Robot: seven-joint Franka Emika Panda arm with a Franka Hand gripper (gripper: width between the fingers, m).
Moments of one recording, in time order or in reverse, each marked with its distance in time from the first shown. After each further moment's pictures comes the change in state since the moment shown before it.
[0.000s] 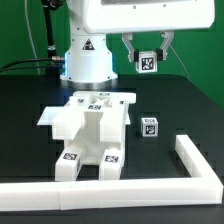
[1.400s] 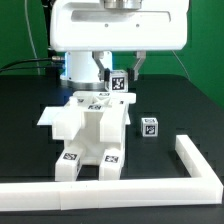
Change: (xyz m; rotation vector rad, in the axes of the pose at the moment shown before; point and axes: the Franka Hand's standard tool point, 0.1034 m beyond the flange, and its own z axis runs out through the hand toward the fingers) arm 0.030 0.053 0.025 -0.060 -0.007 -0.120
